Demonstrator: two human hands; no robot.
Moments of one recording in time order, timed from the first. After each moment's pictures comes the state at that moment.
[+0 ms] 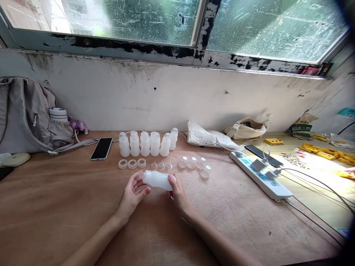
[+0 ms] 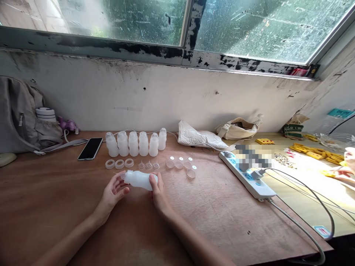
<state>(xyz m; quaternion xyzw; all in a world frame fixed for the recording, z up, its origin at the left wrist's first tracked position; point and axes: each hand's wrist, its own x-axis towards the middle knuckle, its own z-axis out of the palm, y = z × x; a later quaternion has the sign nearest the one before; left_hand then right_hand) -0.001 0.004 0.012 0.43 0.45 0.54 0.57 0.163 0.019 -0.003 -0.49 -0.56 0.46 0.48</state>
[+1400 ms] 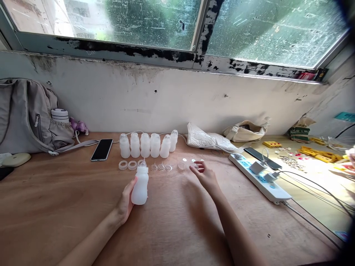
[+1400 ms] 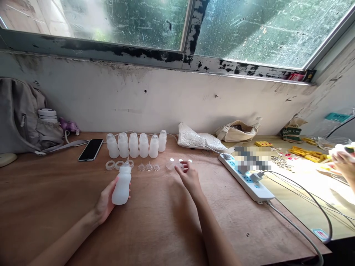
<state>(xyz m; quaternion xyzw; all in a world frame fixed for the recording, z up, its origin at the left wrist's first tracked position) -0.009 0.007 0.016 0.29 0.42 0.50 0.70 0.271 0.072 0.008 -0.69 -0.57 0.19 0.40</state>
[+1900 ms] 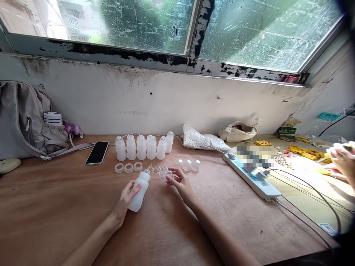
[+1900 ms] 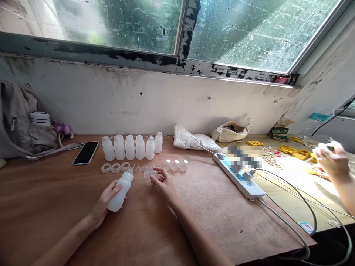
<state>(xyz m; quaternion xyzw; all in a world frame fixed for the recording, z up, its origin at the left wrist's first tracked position) -0.010 0.005 0.023 0.40 0.47 0.43 0.65 0.200 0.048 0.000 -0.47 -0.51 0.49 0.53</state>
